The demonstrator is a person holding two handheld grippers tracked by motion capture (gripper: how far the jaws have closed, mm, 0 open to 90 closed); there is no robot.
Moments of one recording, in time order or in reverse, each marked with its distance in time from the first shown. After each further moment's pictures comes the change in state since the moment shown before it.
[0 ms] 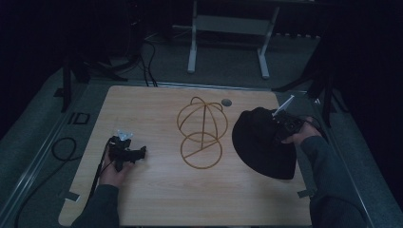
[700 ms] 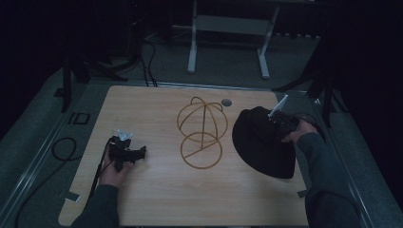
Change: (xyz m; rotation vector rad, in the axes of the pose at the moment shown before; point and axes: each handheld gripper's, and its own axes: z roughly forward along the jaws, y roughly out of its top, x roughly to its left) left arm 0.000 0.000 0.000 0.000 0.000 -0.001; right arm 0.004 0.011 0.005 0.068 0.013 -0.063
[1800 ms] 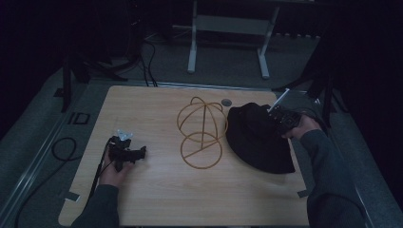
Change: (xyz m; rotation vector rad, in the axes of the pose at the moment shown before) left arm 0.000 0.000 0.000 -0.002 0.000 0.000; right arm 0.015 -0.001 -0.035 -0.100 0.017 -0.100
